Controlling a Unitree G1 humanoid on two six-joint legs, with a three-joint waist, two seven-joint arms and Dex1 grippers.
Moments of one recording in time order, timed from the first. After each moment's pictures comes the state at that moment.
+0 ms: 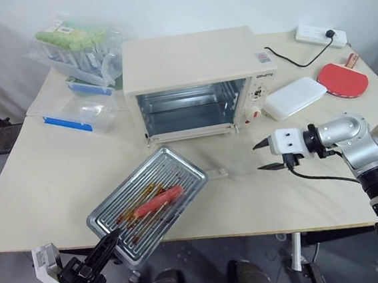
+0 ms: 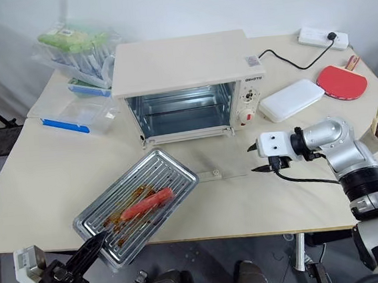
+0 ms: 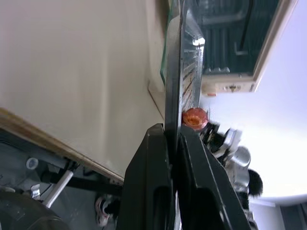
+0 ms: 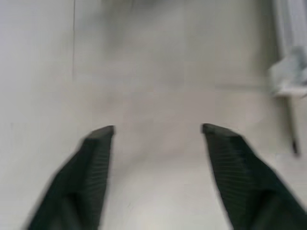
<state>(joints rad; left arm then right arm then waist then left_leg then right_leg) 0.78 0.46 0.51 -0.59 -1.96 0.77 -0.05 -0.75 -0.81 0.26 0.55 -0.04 -0.31 1.31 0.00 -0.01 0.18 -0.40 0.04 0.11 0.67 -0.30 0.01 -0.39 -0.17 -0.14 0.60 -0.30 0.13</state>
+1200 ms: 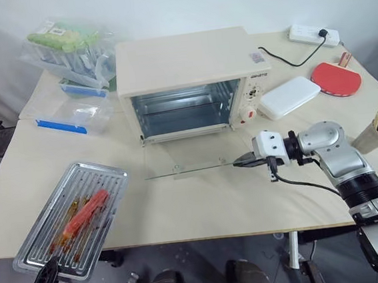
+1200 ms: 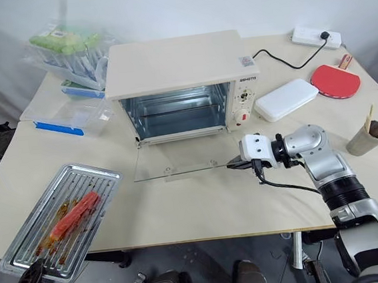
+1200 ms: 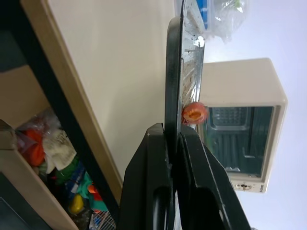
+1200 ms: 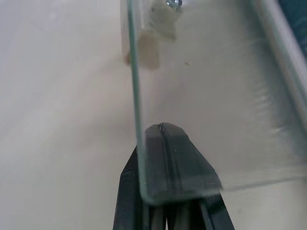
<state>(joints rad) 0.92 0.17 0.76 -0.50 -1.96 0.71 -0.11 -0.72 -0.69 0.23 0.38 0.10 -0.14 1.34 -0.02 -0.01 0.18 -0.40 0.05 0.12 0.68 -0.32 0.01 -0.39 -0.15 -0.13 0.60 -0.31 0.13</state>
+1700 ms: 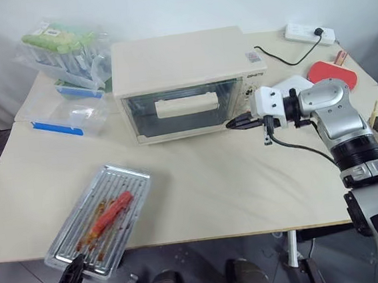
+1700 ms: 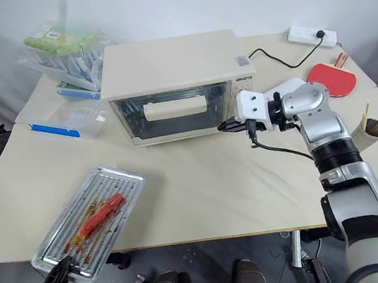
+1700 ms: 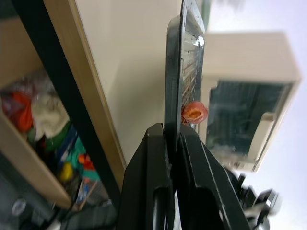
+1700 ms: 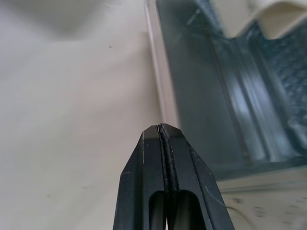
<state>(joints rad) 0.87 0.24 0.61 -0.50 -1.96 0.78 -0.06 -1.04 -0.64 0.21 0.65 0.07 -0.26 1.34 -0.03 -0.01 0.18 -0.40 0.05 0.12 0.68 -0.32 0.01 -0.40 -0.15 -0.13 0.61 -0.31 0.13</state>
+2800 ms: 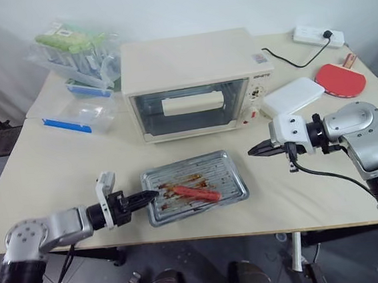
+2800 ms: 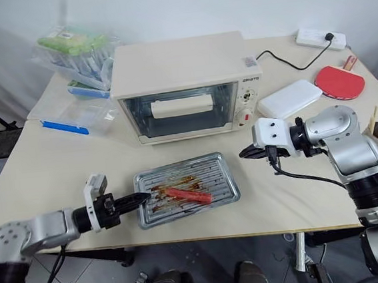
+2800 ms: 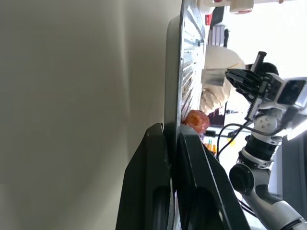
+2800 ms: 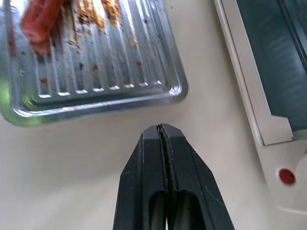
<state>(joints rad) -0.34 0.75 0.08 0.25 -1.86 1.29 0.01 -0.65 -0.85 0.14 0.08 0.13 0.13 1.36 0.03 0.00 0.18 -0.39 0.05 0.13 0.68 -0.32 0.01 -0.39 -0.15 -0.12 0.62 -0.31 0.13</state>
